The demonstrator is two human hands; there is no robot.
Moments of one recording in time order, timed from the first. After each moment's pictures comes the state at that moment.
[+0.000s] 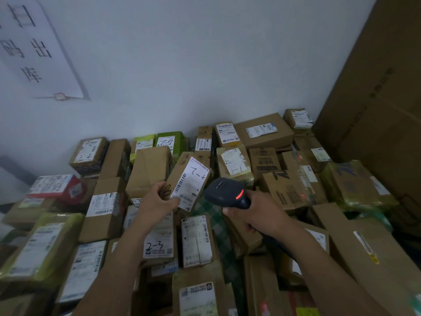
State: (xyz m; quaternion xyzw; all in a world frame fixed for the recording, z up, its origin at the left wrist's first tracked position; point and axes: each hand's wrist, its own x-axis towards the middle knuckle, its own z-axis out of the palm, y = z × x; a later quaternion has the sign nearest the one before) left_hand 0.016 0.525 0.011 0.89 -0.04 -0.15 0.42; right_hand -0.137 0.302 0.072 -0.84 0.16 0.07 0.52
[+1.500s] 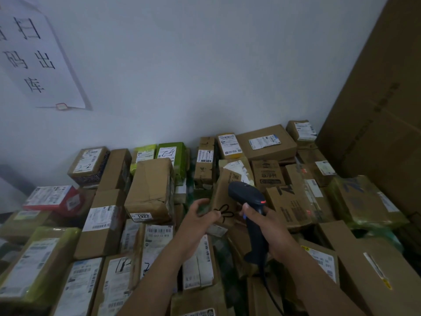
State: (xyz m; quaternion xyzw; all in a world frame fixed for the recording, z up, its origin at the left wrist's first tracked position) left_hand -0.023 0.452 0.005 0.71 0.01 -0.33 0.63; right_hand -0.118 0.294 0.036 -0.59 0.31 0.00 0.75
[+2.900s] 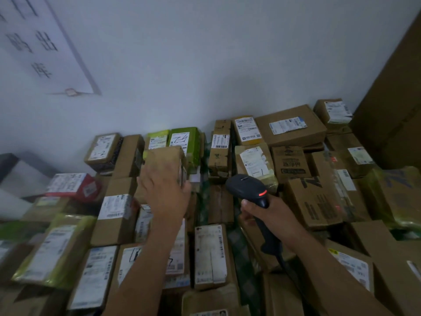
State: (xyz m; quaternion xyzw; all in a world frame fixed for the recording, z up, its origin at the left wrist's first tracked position) left_hand 0.054 0.484 -0.003 0.98 -0.03 0.14 0.11; right_hand -0.081 0.287 0.013 -0.68 0.22 0.05 0.70
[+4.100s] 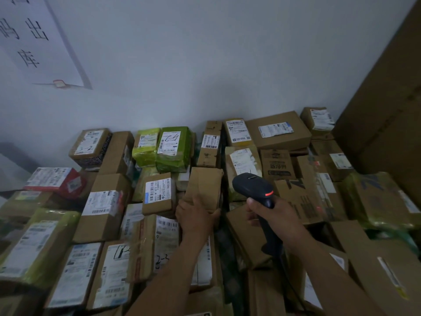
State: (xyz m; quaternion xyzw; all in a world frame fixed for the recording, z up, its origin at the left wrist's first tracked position) left_hand 0.005 0.426 -0.078 0.98 -0.01 -0.13 0.15; right_hand -0.104 0.272 0.028 -0.66 0.27 0.01 0.71
